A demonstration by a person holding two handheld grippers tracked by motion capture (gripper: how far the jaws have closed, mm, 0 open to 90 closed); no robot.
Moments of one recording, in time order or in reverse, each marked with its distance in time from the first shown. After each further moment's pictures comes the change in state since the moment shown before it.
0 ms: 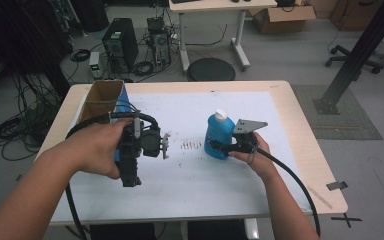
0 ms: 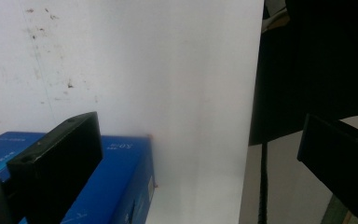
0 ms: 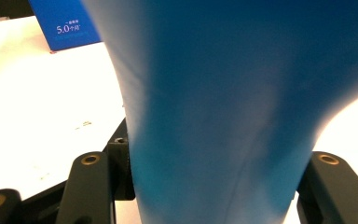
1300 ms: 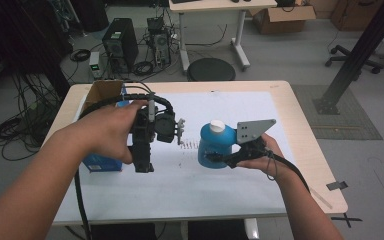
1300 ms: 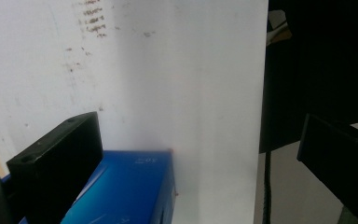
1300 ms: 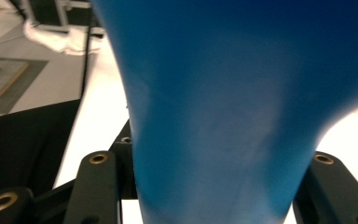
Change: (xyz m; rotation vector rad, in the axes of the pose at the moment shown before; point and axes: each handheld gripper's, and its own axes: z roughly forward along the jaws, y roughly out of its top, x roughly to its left) left arm 0.016 0.028 -0.034 -0.031 0.022 0.049; right arm 0.060 0.071 -0.048 -0.014 0.302 -0.270
